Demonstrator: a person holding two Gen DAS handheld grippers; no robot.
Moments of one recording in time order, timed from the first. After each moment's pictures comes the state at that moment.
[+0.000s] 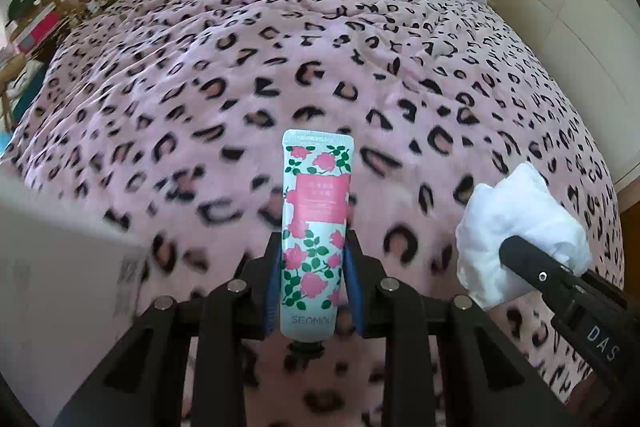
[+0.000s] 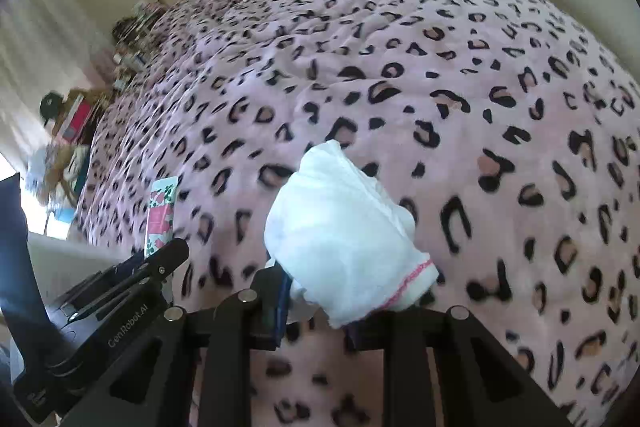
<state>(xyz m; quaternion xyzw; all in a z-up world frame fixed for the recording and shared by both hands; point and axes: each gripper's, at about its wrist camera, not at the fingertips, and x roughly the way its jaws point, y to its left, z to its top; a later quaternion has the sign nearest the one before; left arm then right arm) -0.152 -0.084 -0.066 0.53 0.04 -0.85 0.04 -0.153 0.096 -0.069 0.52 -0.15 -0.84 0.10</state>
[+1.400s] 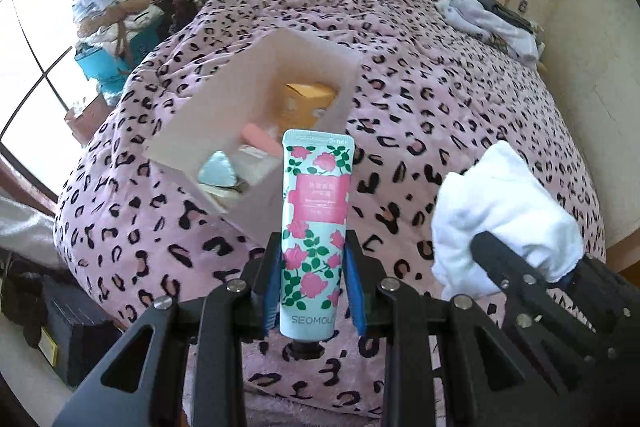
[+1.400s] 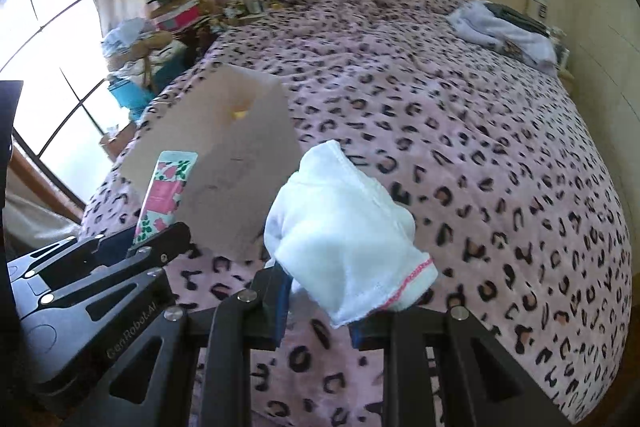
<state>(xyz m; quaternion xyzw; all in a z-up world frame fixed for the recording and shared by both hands) 0.089 -0.209 0.063 0.48 0.12 -0.85 0.16 0.045 -0.077 0.064 0.45 0.05 -0.86 0.23</state>
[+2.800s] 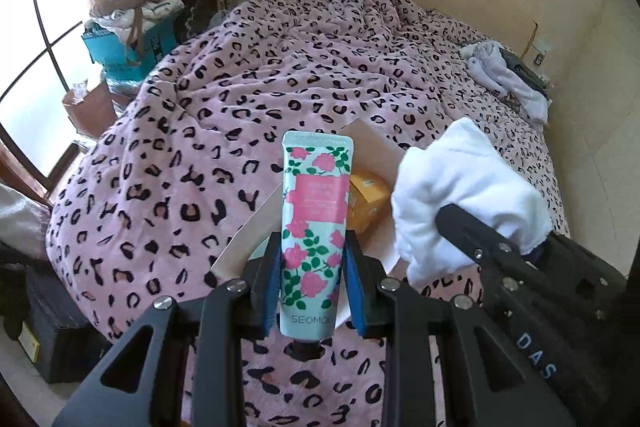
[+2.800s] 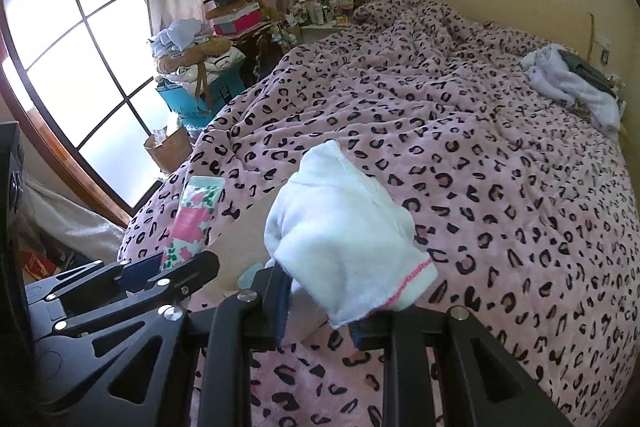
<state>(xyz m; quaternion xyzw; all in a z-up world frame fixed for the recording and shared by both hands) 0.039 -0.329 0.103 0.46 0.20 -0.85 0.16 -0.033 -0.194 0.120 0.44 0.07 -0.84 0.32</state>
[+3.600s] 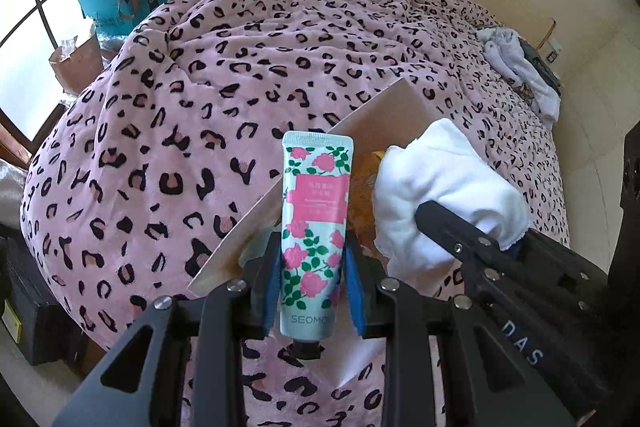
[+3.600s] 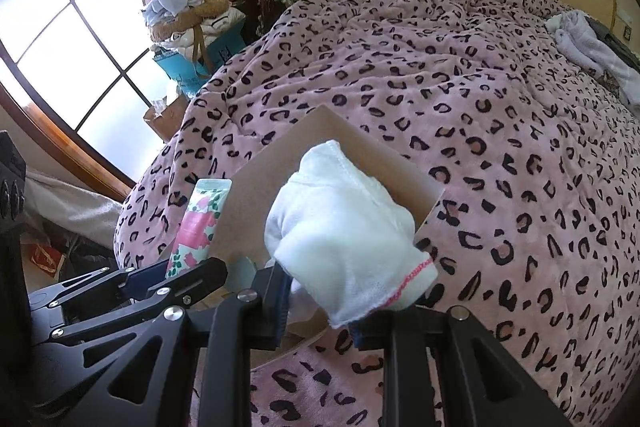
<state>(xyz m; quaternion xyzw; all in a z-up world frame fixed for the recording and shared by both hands) 0.015 -0.359 0.035 0.50 0.25 -0.81 0.15 -0.072 -0.226 0.053 0.50 0.07 -0.79 0.33</state>
